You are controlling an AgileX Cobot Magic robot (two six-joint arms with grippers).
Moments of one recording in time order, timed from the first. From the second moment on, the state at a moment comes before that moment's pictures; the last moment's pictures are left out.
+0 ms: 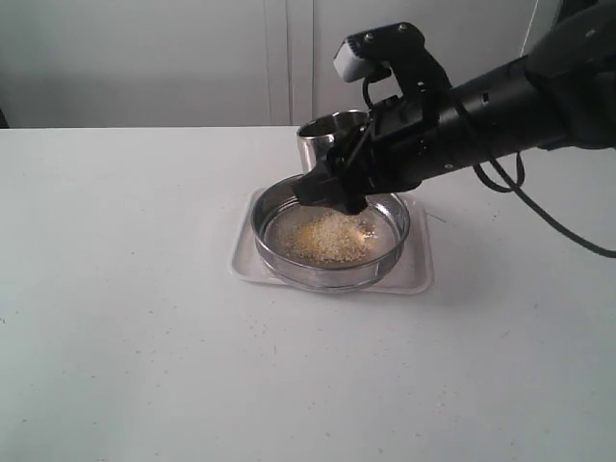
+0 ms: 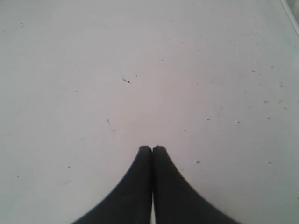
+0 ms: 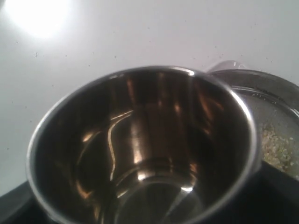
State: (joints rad) left arm 0.01 0.00 0.02 -0.11 0.52 0.13; right arm 0.38 1.58 -1.11 0.97 0.60 -1.15
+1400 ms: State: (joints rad) left arm 0.01 0.00 0.02 -0.11 0.52 0.13; right arm 0.48 1.37 -0.83 0.60 0.42 -0.66
